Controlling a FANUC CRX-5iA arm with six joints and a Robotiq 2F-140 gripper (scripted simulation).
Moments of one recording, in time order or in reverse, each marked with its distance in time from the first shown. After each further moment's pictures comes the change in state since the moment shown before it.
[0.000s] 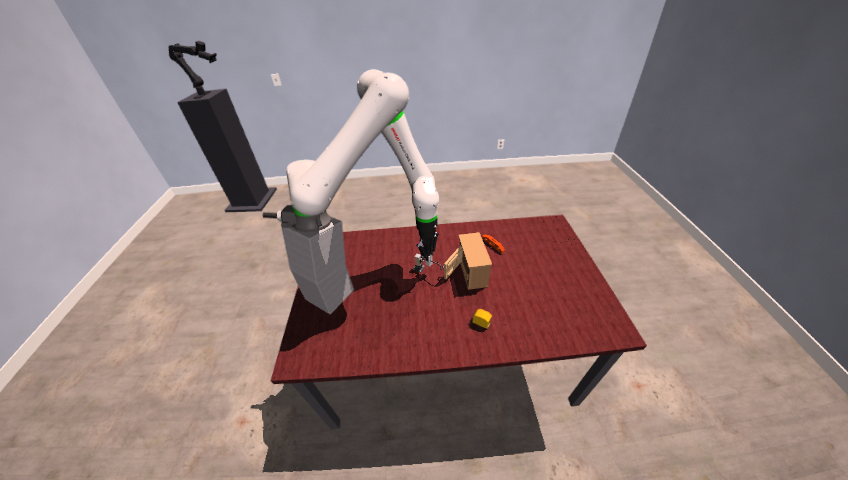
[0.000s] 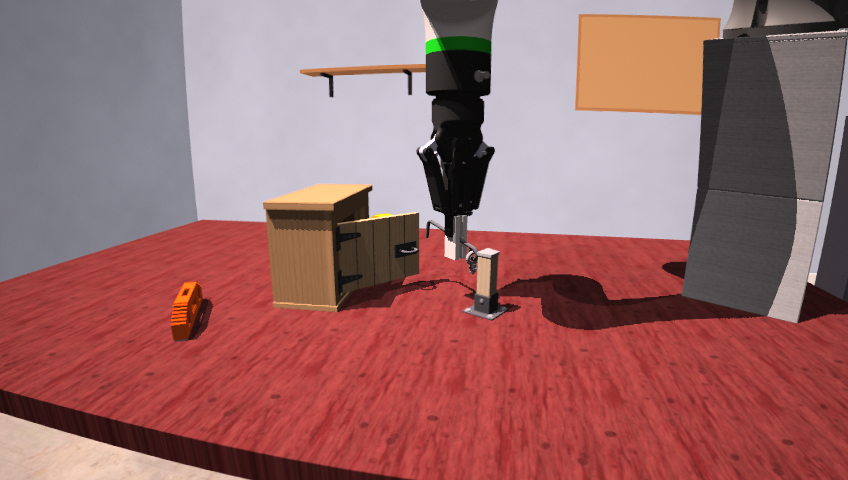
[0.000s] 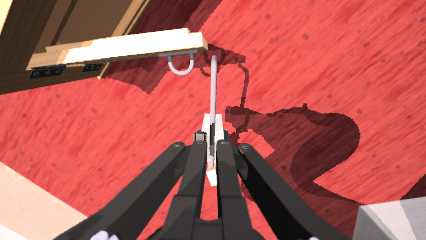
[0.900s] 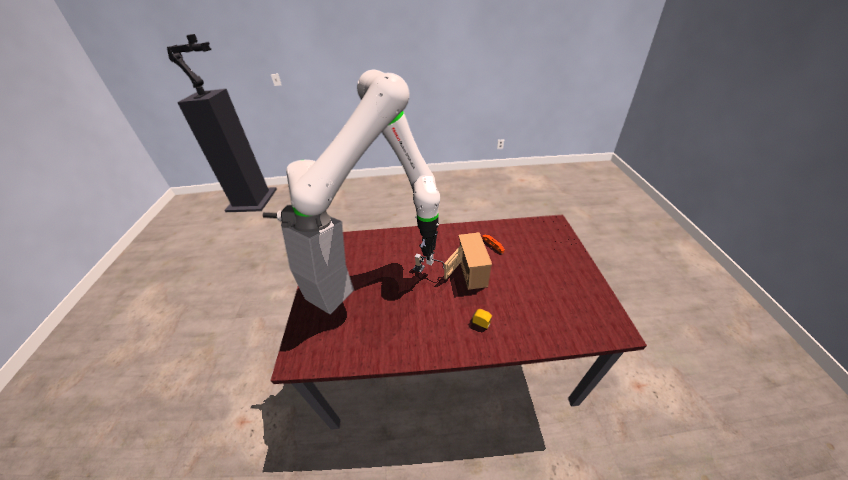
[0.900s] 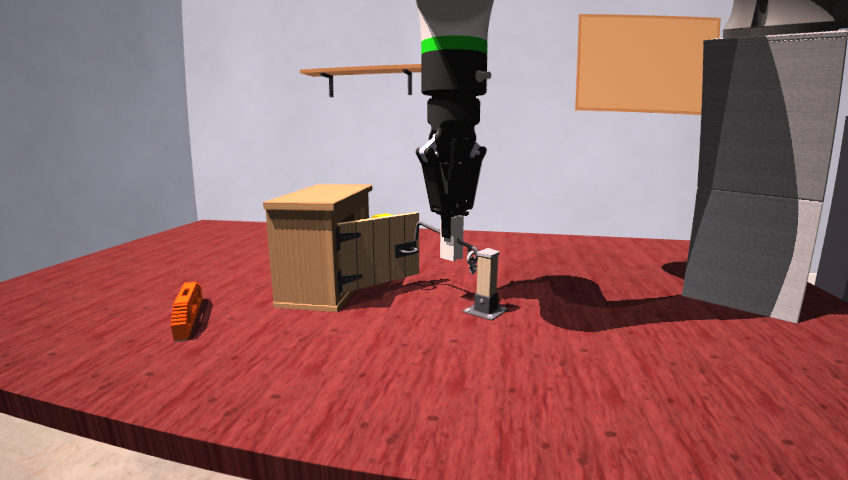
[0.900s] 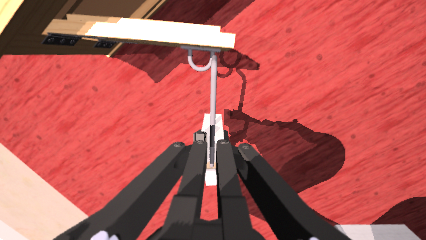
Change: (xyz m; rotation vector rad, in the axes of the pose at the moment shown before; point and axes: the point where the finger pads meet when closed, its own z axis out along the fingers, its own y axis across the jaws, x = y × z) arm -0.001 -0.008 0.000 0.000 0.000 -0.188
